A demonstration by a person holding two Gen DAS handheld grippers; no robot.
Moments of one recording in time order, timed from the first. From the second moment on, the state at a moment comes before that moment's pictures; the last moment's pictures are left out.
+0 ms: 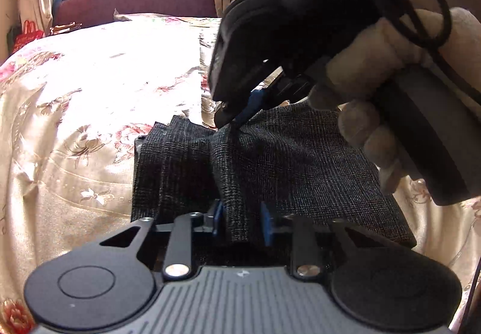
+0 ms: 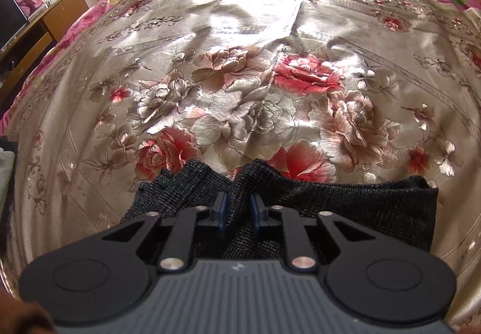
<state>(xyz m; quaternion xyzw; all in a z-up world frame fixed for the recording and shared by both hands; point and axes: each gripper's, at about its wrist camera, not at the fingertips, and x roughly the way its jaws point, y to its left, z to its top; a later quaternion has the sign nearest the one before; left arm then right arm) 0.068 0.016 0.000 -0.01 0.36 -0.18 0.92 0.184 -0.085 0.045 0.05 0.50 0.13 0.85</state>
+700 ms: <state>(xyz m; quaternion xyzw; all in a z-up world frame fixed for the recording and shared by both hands) 0.050 0.042 0.007 -0.02 0.34 -0.17 0.92 0.177 -0.060 0.068 -0.01 0.51 0.12 0.85</state>
